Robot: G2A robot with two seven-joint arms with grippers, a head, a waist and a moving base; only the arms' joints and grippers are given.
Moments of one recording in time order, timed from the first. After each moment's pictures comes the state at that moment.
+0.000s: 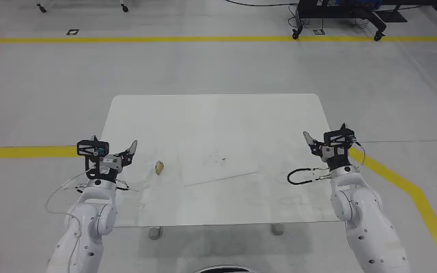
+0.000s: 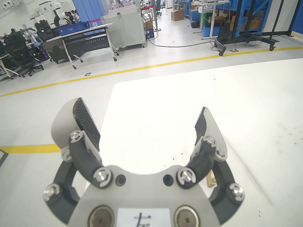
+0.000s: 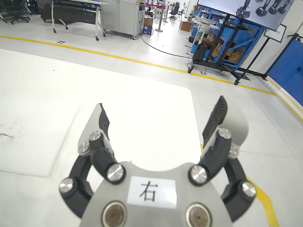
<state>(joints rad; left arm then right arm) 1.73 -1.15 -1.60 -1.80 1.33 0.00 0.00 -1.72 -1.15 1.59 -1.81 -1.34 -0.01 0.00</state>
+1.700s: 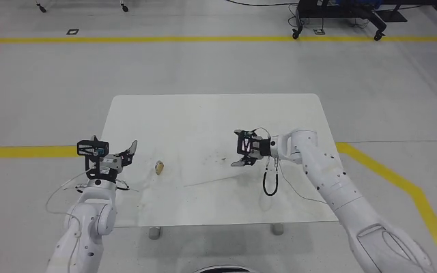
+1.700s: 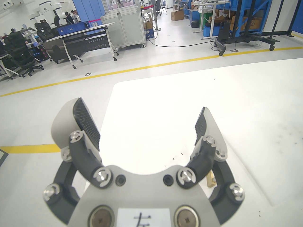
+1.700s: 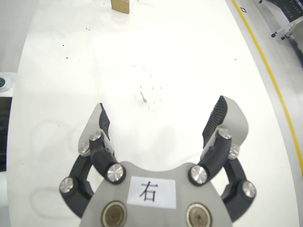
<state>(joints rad) 1.73 -1.15 -1.60 -1.80 1.33 0.00 0.00 -0.95 -1.21 0.96 -1.14 -1.57 -1.01 -0.01</state>
